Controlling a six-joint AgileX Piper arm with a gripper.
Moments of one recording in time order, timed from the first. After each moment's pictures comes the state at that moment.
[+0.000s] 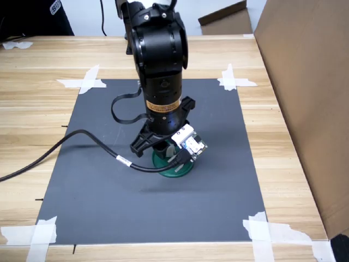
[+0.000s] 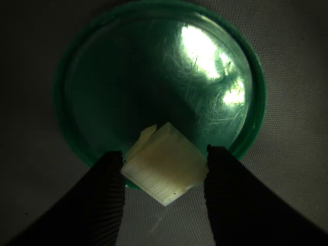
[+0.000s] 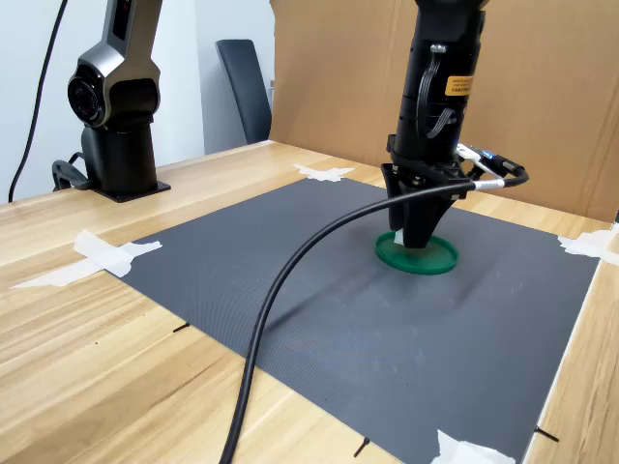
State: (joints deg) arm 14.5 114.2 -86.5 -1.5 58.5 -35.5
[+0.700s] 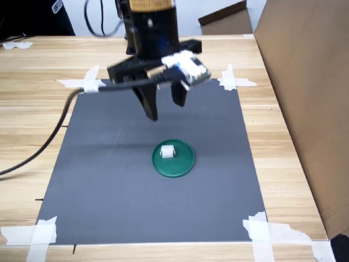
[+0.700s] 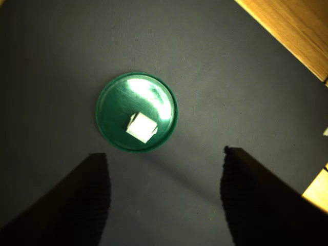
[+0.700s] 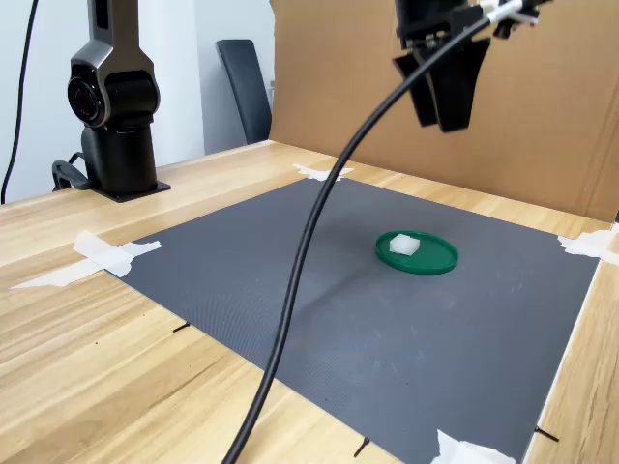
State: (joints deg) arm 14.5 97.6 -86.5 -1.1 57.4 -29.5
